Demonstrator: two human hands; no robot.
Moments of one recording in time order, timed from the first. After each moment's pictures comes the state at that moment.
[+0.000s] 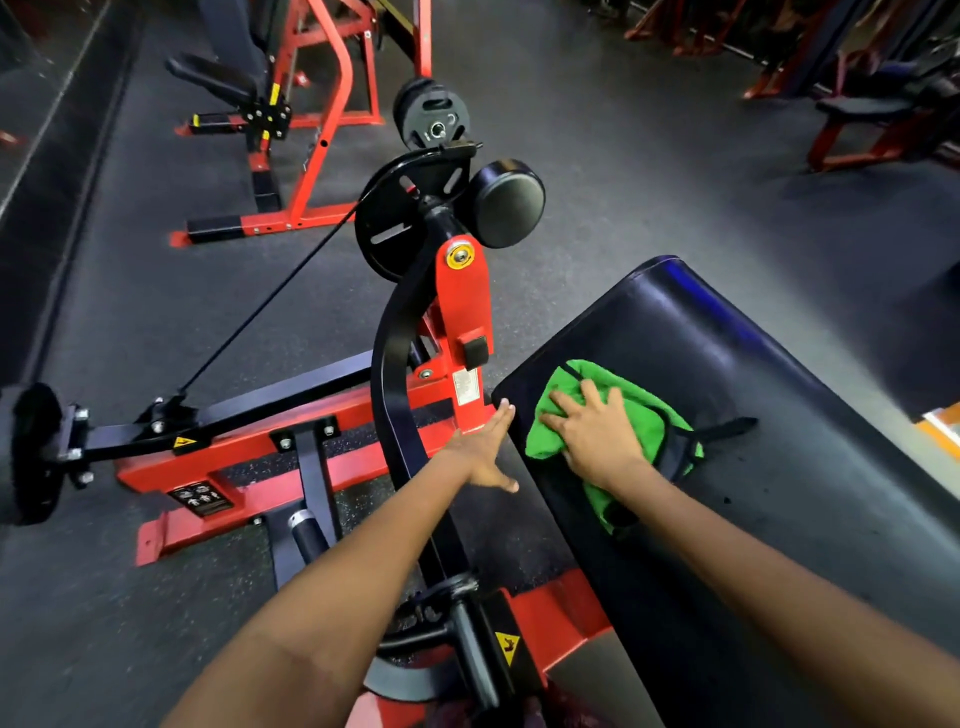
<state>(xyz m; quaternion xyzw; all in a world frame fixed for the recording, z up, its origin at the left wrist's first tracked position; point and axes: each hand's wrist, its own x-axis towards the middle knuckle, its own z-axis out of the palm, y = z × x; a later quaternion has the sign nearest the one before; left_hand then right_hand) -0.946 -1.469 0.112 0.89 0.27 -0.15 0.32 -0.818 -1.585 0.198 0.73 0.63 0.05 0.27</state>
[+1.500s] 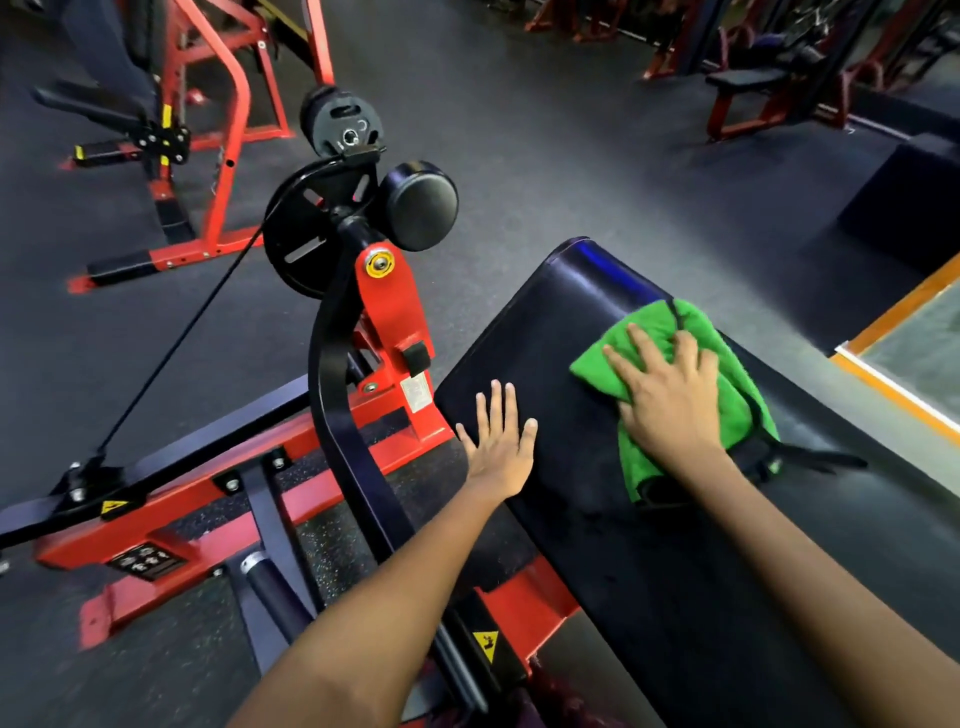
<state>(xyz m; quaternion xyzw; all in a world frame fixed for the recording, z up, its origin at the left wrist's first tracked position) -0.876 -1.550 0.120 0.86 0.36 0.02 0.36 -0.764 -1.670 0.251 0.87 0.45 0.17 0.13</state>
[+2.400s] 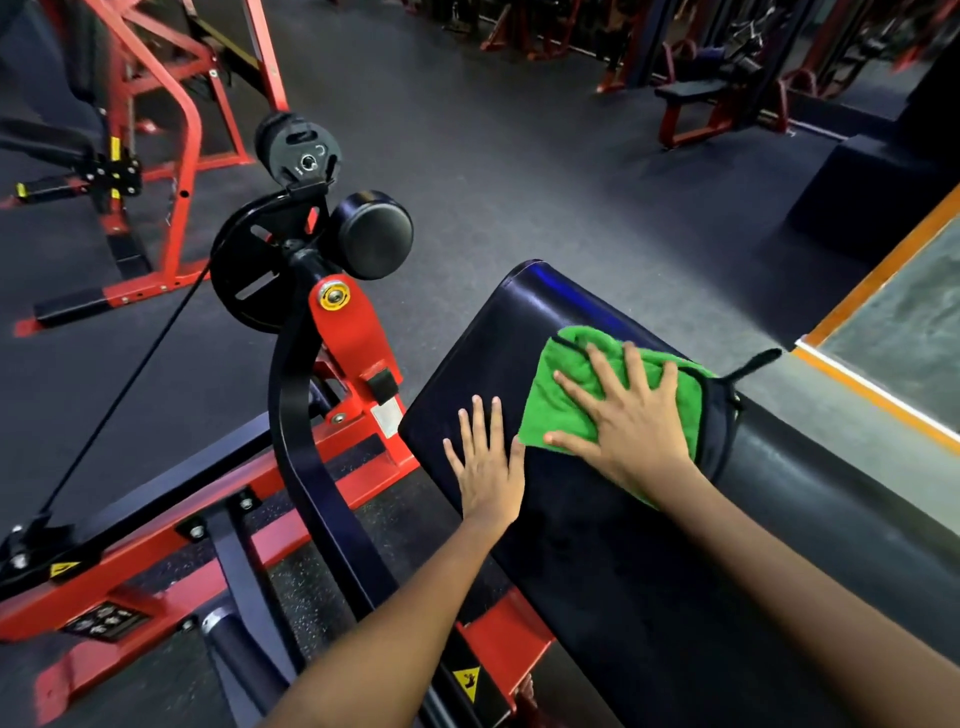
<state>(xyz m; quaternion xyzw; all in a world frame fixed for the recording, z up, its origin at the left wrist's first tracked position) -0.849 -1.571 0.114 0.86 0.38 0.19 0.30 -0.751 -1.675 0.249 0.87 0.45 0.13 0.16</state>
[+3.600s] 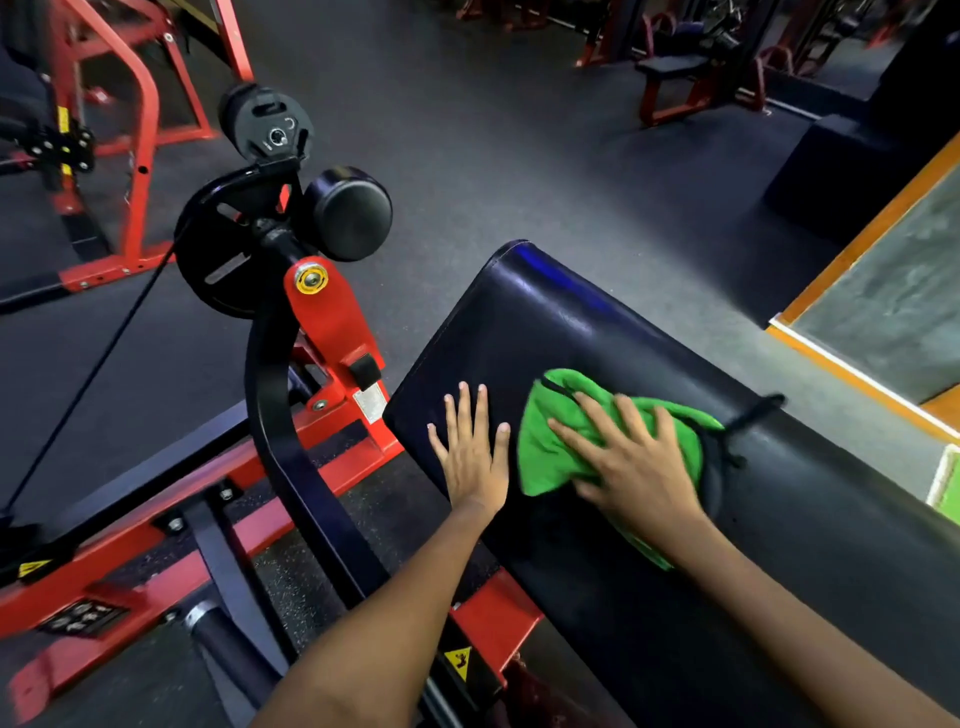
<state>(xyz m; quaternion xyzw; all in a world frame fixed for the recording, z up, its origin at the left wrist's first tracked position) -0.848 -1.568 0.098 0.85 0.37 0.24 0.30 -0.773 -1.721 0.219 0.82 0.52 0.18 0.13</state>
